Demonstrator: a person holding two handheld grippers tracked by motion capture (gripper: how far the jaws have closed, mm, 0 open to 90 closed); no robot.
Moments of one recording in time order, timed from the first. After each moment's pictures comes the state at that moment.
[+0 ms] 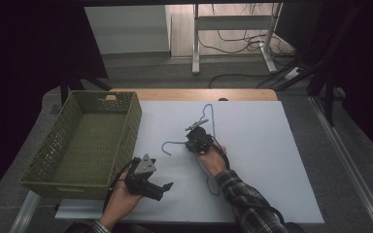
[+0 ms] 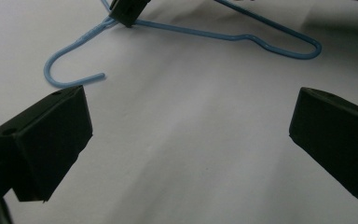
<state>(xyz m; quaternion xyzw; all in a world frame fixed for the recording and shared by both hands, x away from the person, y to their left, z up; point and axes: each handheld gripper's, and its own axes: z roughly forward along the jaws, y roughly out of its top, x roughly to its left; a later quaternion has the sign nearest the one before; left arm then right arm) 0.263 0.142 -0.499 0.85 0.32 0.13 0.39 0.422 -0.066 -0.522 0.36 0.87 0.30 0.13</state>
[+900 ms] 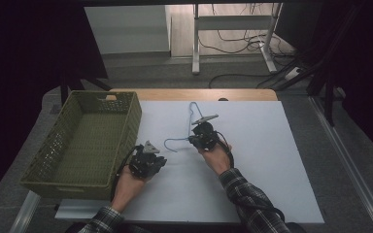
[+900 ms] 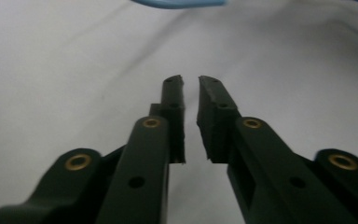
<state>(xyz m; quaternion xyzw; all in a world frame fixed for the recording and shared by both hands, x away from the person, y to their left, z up) 0.319 0.137 -0.503 0.84 0.42 0.12 0.33 0.416 -0.083 -0.492 0.38 0.85 0.35 0.11</state>
